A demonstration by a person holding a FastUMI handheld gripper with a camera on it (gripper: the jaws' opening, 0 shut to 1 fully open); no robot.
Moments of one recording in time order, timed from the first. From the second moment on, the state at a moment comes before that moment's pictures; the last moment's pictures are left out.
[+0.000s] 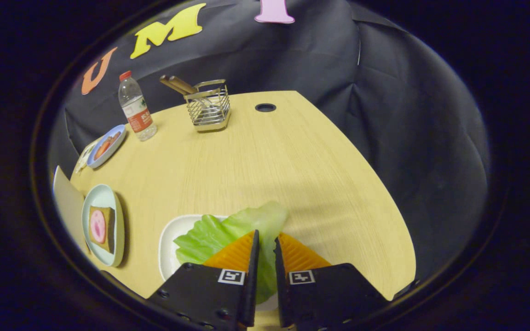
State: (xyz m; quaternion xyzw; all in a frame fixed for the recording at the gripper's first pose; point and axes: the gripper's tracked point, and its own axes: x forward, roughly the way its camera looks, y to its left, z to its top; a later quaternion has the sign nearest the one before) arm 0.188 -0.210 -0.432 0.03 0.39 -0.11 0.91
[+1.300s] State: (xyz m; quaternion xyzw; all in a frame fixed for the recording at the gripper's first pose) arm 0.179 -0.209 -0.401 -0.11 0.37 -0.18 0.90
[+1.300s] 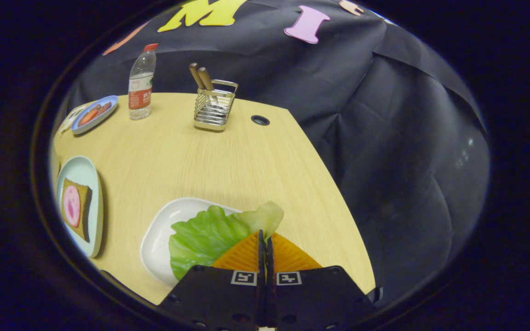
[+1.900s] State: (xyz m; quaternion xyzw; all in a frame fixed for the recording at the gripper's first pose) arm 0.172 -0.208 -0.386 -0.14 0.35 -0.16 0.91
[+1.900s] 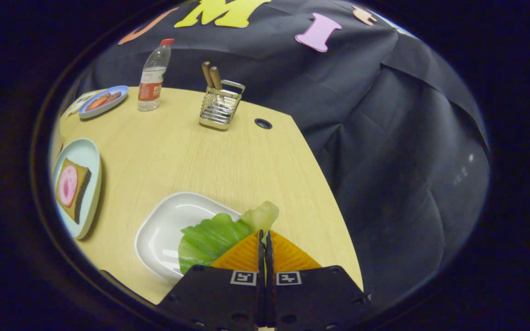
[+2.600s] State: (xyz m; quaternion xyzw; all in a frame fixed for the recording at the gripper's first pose) arm 0.134 -0.053 -0.273 -0.10 0.26 -0.02 0.96
